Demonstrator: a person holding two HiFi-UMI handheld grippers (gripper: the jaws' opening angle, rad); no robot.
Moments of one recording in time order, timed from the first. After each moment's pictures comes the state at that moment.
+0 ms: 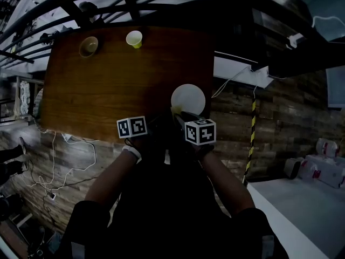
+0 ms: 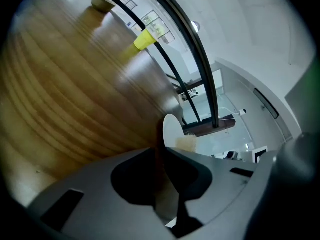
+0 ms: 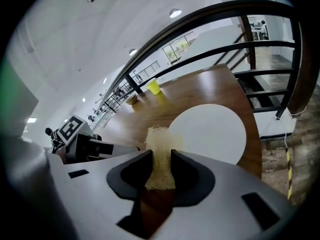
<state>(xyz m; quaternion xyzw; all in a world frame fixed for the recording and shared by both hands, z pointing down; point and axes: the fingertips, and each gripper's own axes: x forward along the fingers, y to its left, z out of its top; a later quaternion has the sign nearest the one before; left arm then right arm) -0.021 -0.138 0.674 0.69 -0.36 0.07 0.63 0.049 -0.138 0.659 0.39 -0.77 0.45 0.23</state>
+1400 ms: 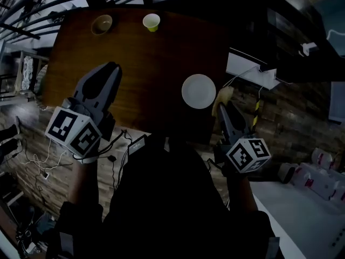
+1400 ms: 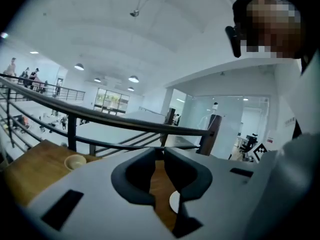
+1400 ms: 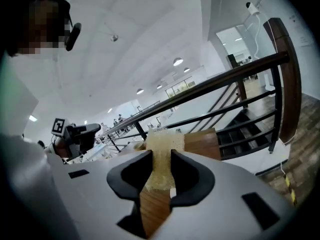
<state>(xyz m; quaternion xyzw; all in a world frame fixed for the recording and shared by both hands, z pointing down) -0.151 -0.202 0.360 0.85 -0.48 0.05 0.19 0.124 -0.154 0.461 0.49 -0.81 0.33 0.05</state>
